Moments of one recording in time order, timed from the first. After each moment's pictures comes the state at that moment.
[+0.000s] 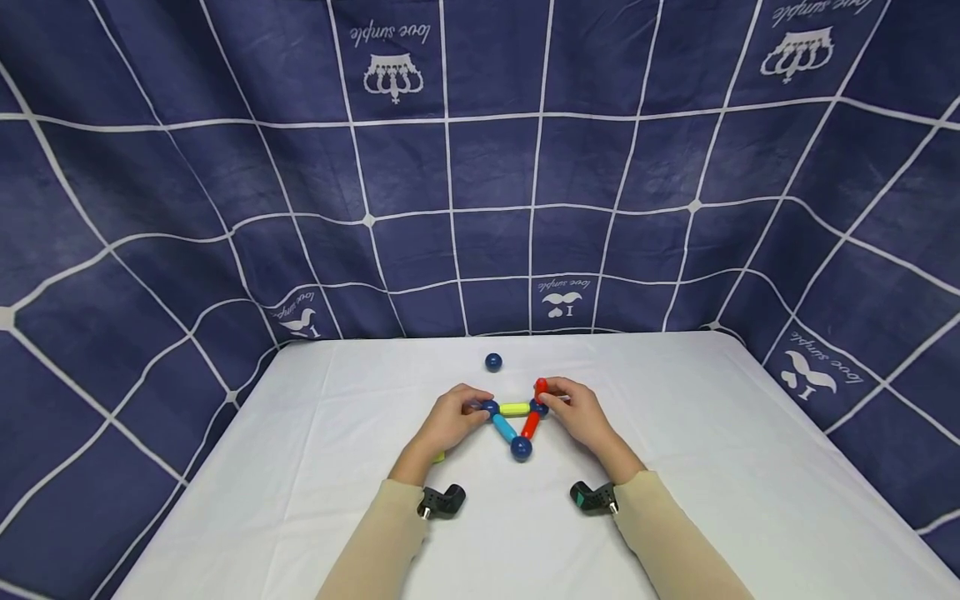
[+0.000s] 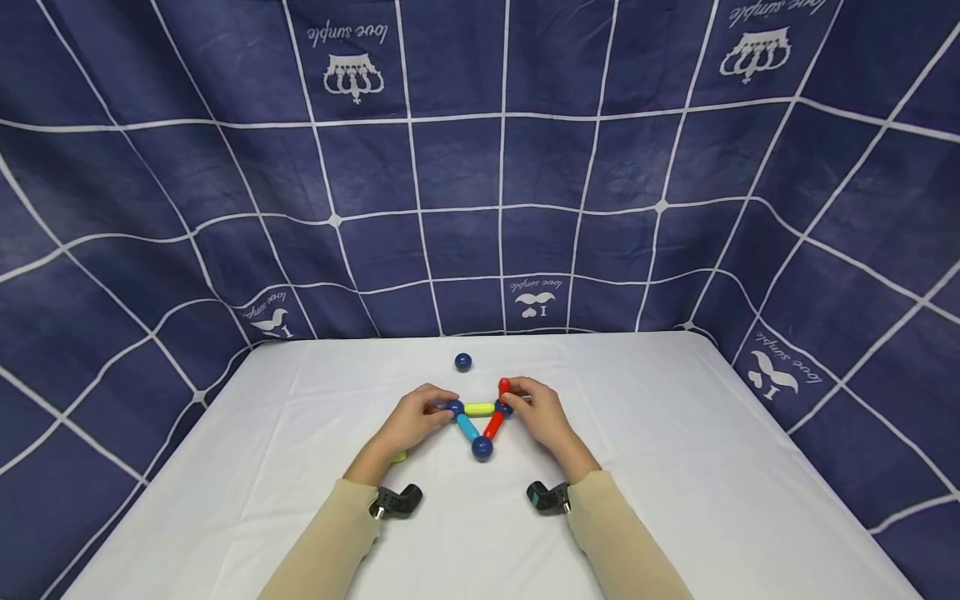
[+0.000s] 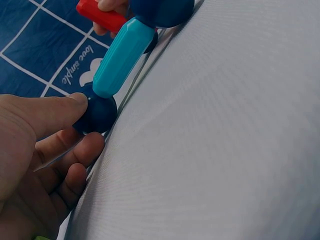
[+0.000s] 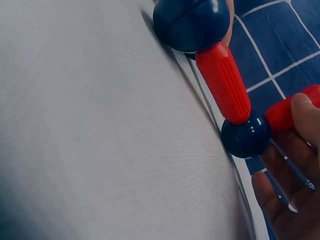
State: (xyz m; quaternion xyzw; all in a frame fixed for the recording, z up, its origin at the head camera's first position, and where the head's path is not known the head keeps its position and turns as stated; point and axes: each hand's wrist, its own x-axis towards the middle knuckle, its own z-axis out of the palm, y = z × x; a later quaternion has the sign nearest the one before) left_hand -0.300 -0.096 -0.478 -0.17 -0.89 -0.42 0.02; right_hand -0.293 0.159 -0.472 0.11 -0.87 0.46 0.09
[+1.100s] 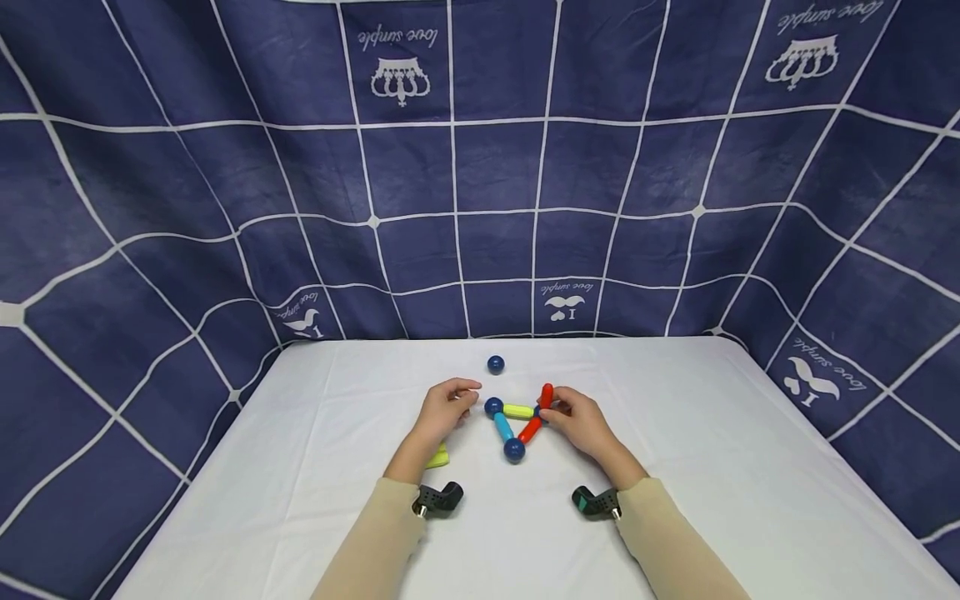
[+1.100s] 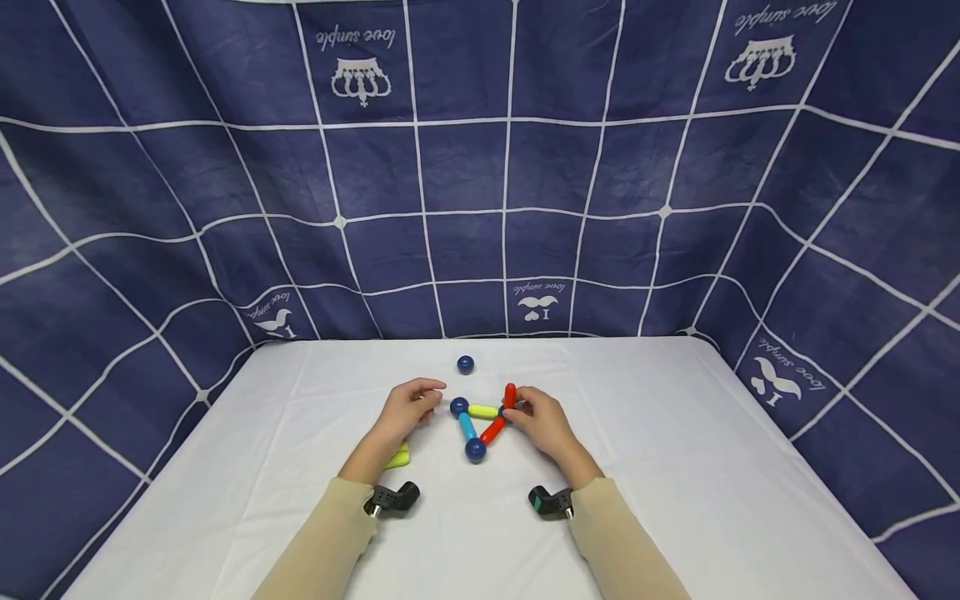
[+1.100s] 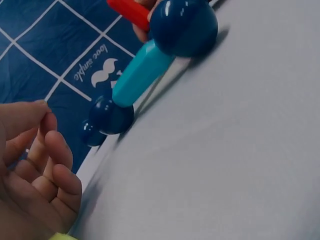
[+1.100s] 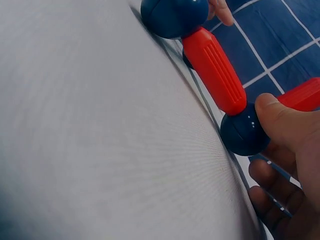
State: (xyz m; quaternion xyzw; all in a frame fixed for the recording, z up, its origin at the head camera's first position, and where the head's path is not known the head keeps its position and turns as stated) left_hand -0.304 -0.102 -0.470 -0.02 -0.77 -0.64 -0.02; right_hand -0.289 0.162 -0.480 0.12 -0.90 0.42 0.08
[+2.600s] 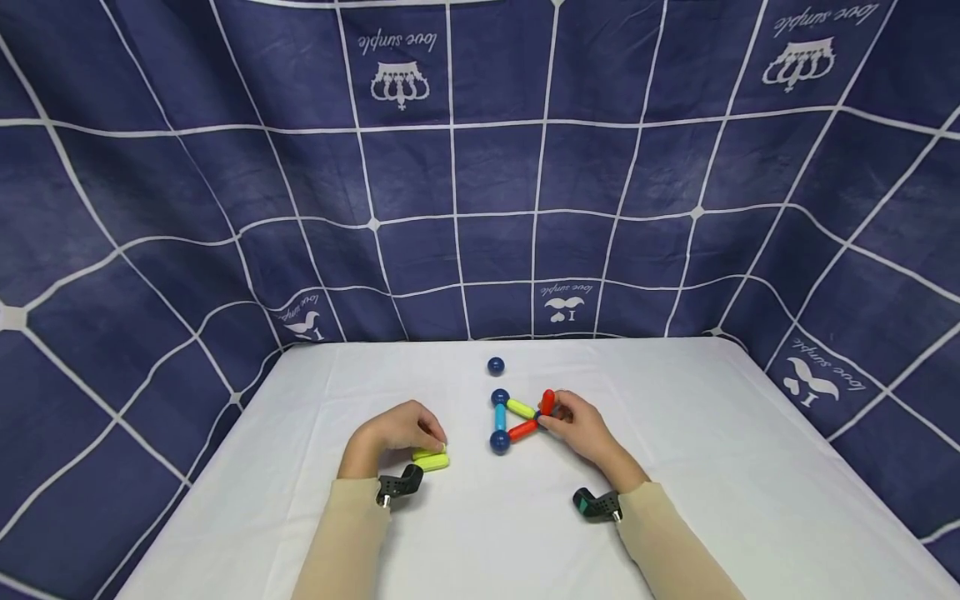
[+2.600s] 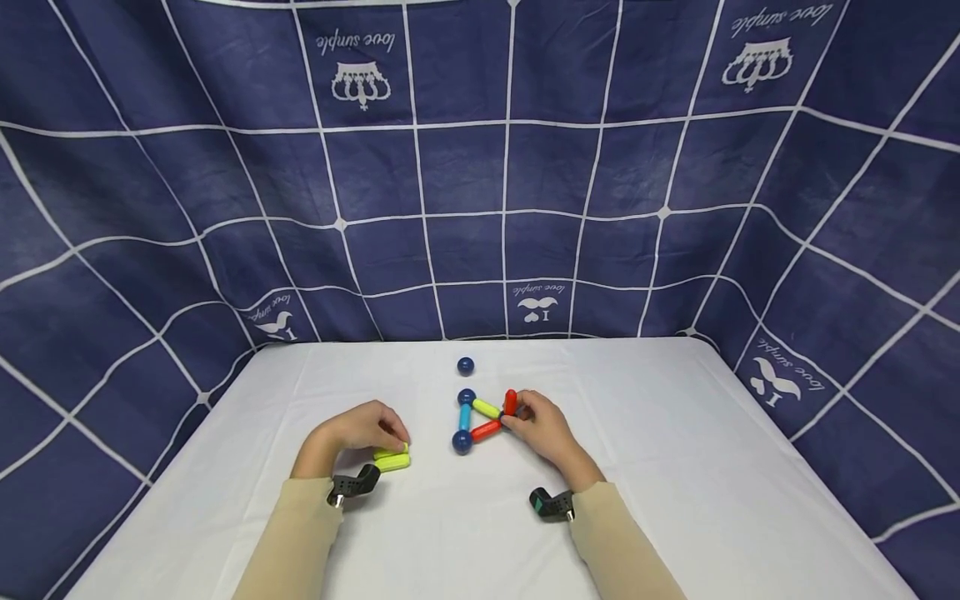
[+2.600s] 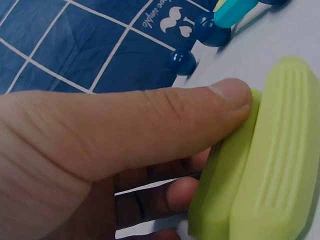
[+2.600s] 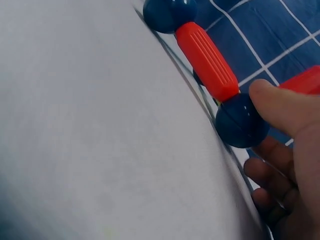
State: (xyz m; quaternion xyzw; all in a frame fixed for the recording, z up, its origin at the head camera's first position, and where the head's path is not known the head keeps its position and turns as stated) left_hand -0.289 -0.178 -0.441 -0.21 -0.90 -0.35 -0.19; right_hand -0.286 0.163 -0.487 0.11 -0.89 0.43 0.07
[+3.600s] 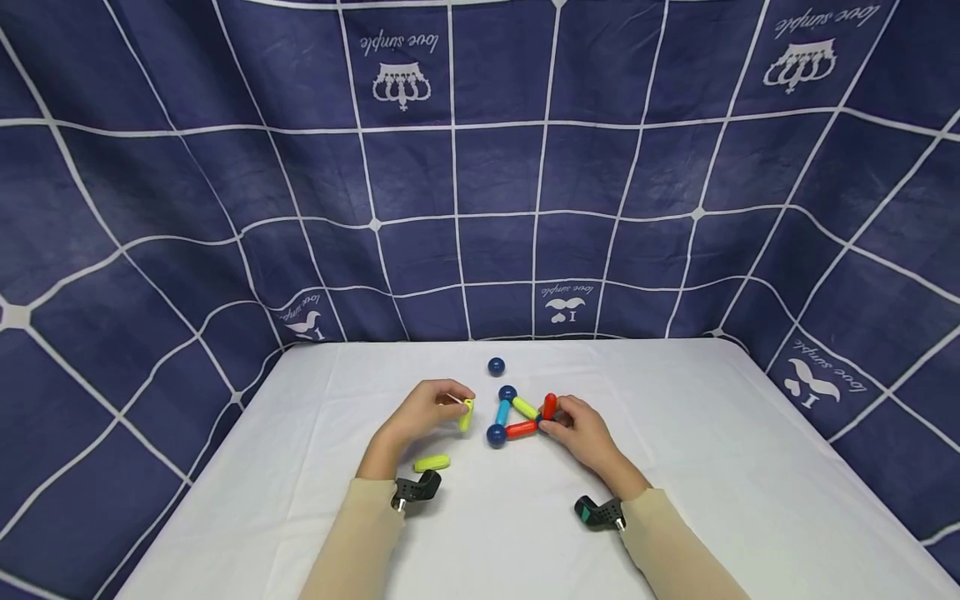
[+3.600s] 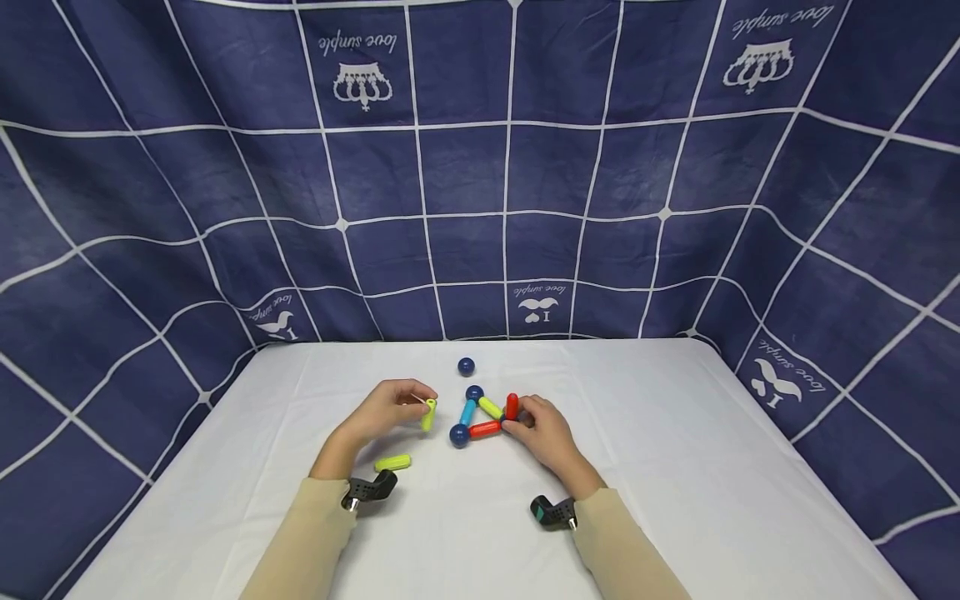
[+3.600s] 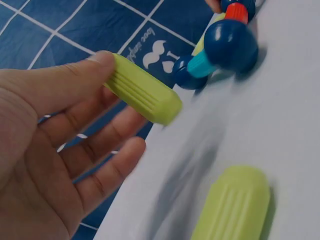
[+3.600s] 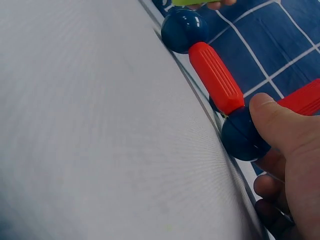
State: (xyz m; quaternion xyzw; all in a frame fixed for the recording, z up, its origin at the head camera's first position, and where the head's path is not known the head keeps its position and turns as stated) left_hand -0.294 -0.141 -0.436 -0.20 -0.85 -0.48 -0.05; right_hand -0.277 0.163 -0.489 0.12 -0.91 0.39 0.11
